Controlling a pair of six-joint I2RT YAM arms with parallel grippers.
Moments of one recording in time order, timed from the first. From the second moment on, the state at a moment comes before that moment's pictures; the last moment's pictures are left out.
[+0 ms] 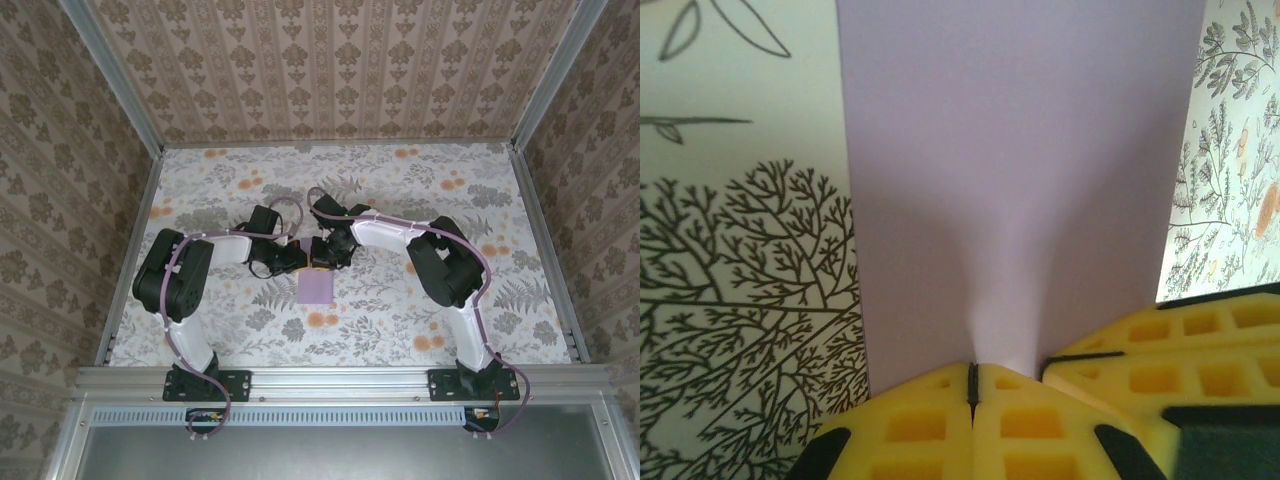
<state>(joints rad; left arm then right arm) -0.44 1.82 0.88 -0.19 0.62 -0.55 0.68 2.12 1.51 -0.64 -0.30 0.78</state>
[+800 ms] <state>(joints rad) -0.44 1.82 0.87 -0.18 0.61 -0.59 0.60 1.90 1.18 -0.42 -0.34 0.62</state>
